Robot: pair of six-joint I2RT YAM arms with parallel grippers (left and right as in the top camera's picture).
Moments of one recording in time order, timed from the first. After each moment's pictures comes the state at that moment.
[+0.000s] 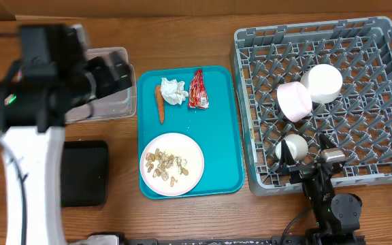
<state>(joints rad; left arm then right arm) -0.04 1.48 1.79 -1.23 0.21 -0.37 0.11 0.01 0.02 -0.03 -0.07 0.07</state>
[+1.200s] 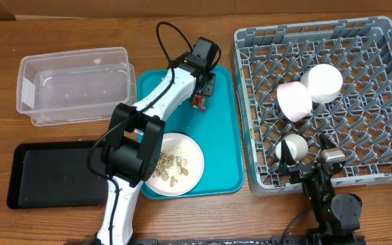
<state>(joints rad) -0.46 2.29 1.79 -0.66 -0.10 -0.27 0.11 0.01 0.02 -0.03 -0.07 0.07</state>
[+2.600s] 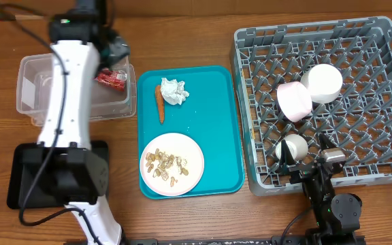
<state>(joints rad) -0.08 2.00 2.07 -1.24 -0.17 -0.64 0.11 0.01 0.02 -0.03 -0.06 0.07</state>
